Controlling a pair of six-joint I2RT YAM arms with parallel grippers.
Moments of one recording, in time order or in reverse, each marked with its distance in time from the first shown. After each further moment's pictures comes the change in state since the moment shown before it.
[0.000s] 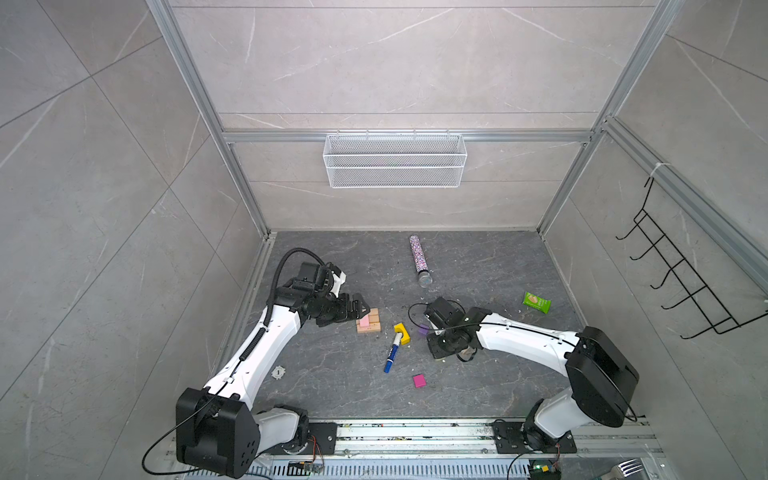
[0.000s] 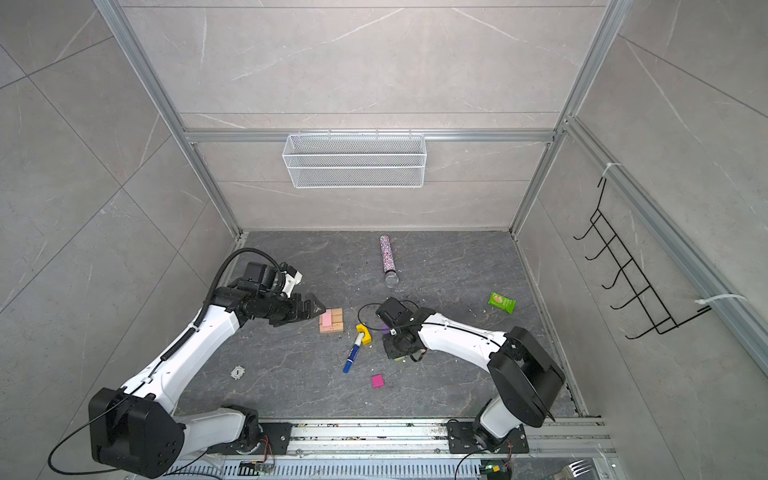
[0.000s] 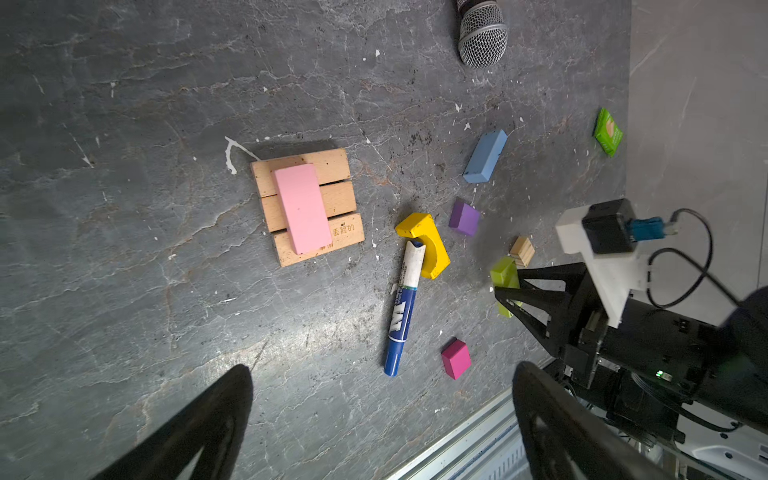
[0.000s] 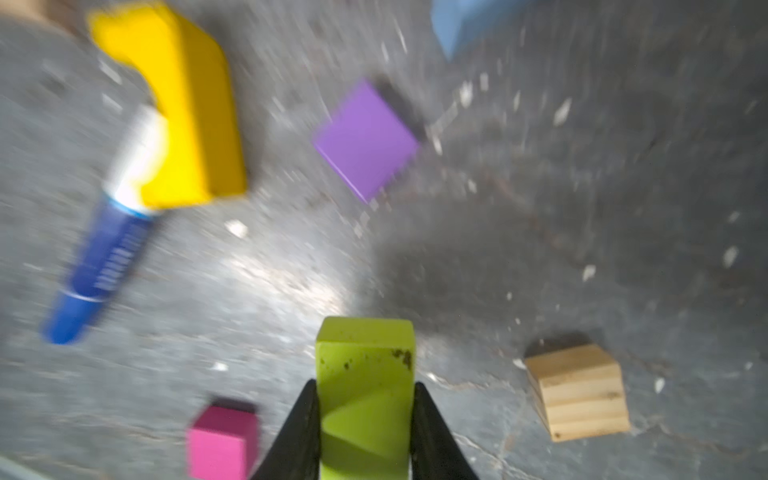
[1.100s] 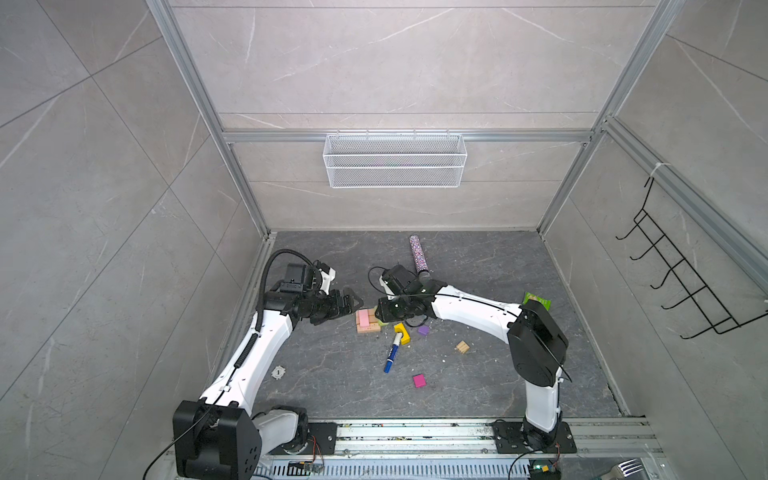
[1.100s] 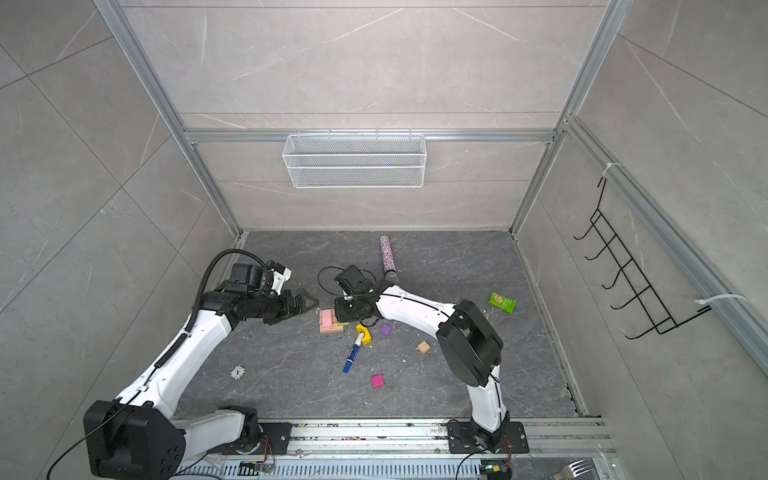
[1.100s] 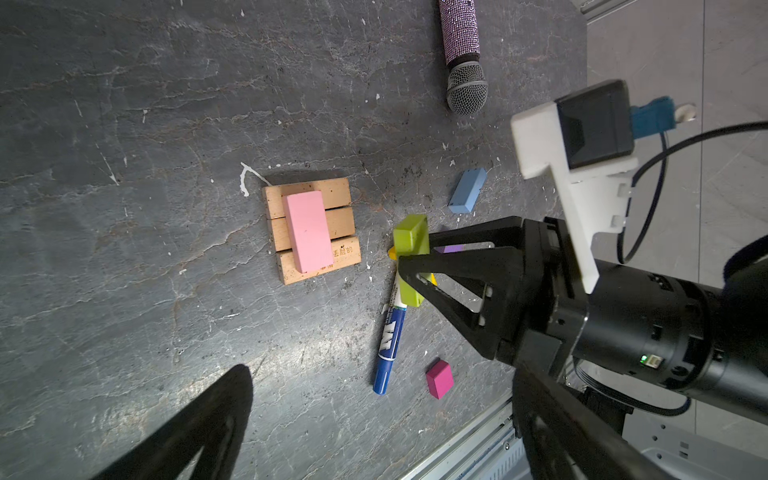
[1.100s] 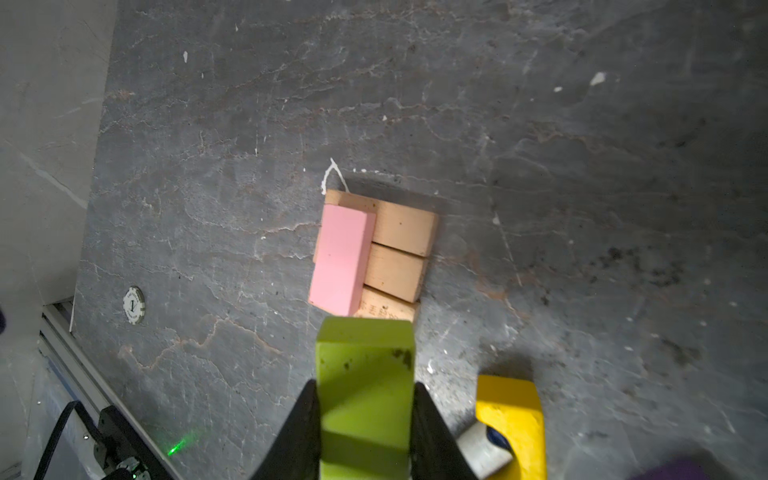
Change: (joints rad) left arm 0.109 -0.043 -0.035 0.058 0.071 -0.026; right arm 0.051 0.424 0.531 0.166 -0.152 0.137
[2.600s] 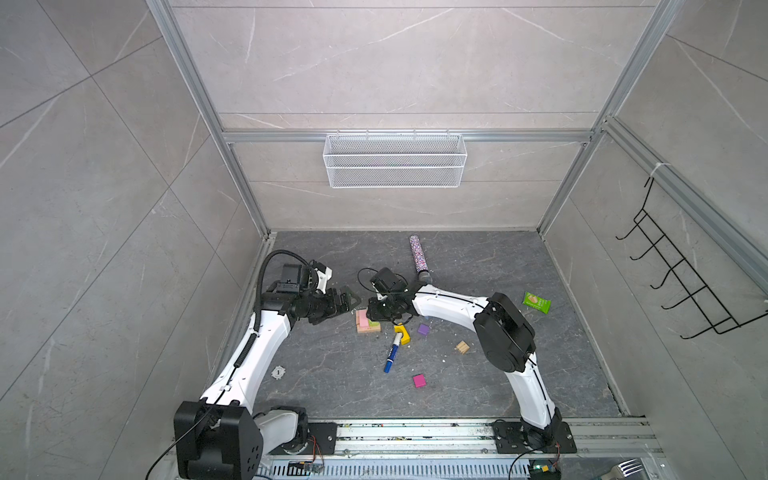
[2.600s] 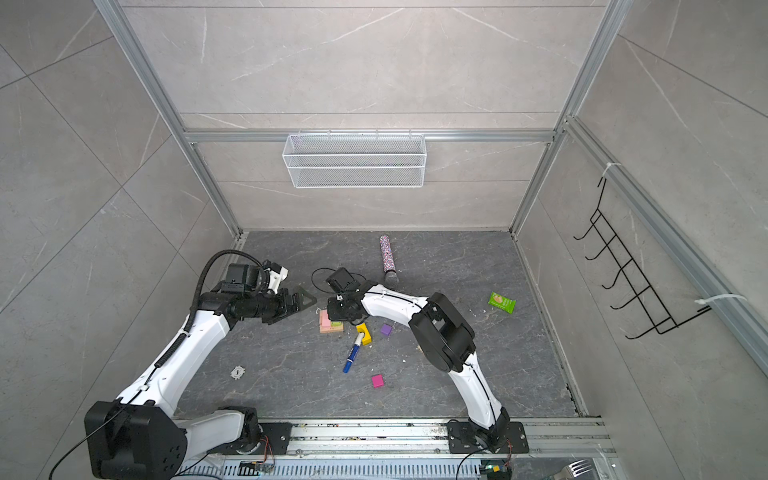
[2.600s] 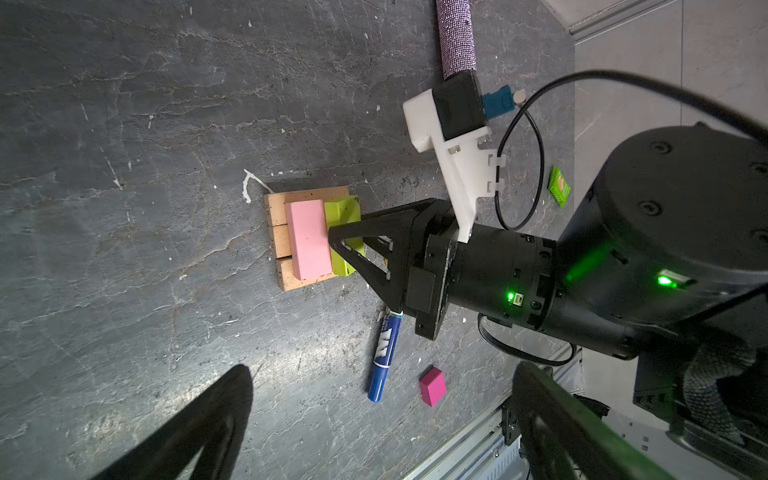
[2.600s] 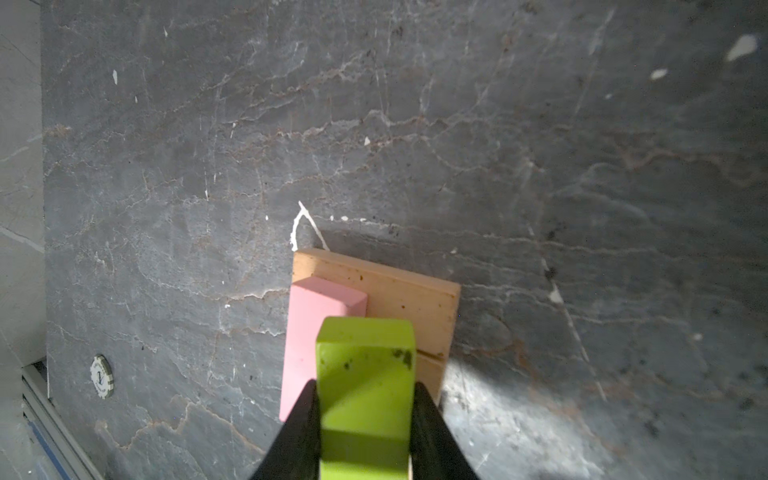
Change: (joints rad) left arm 0.031 0.000 -0.011 0.024 0.032 -0.013; right arm -0.005 0.200 0.134 0.023 -0.007 0.081
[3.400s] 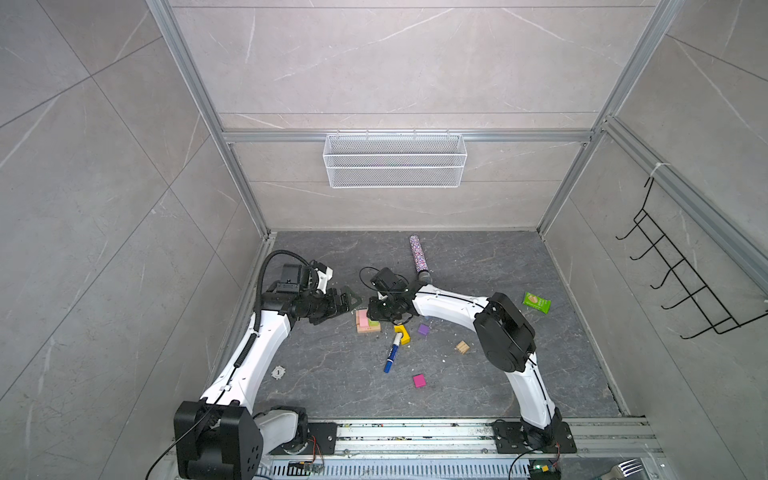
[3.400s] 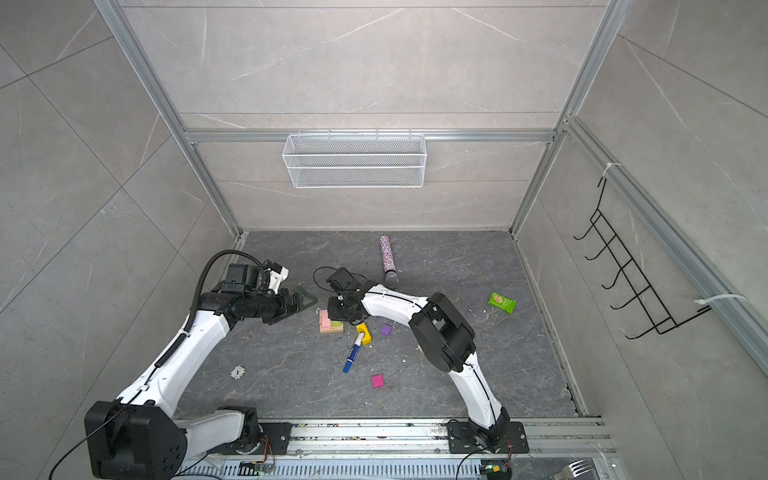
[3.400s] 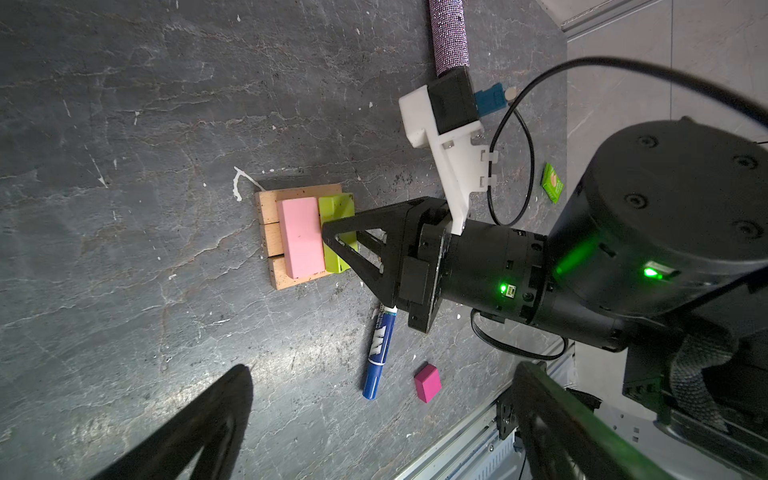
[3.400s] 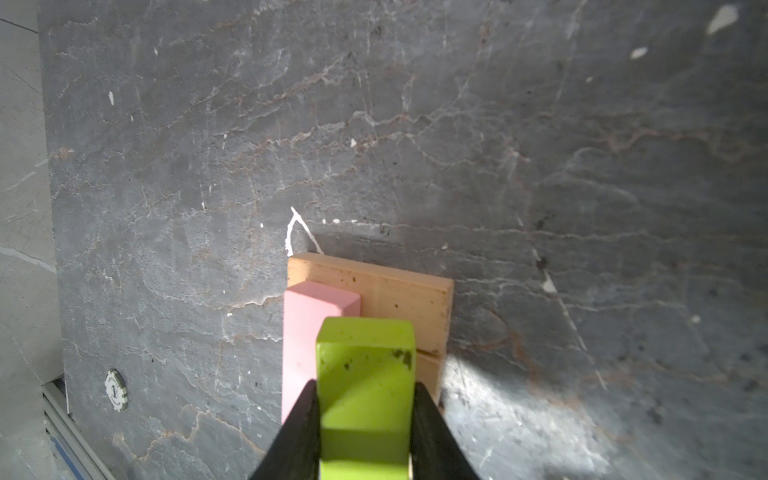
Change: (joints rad) left arm 0.000 0.000 0.000 0.000 0.020 0.000; right arm -0.004 0.000 -0.016 0.008 0.002 0.063
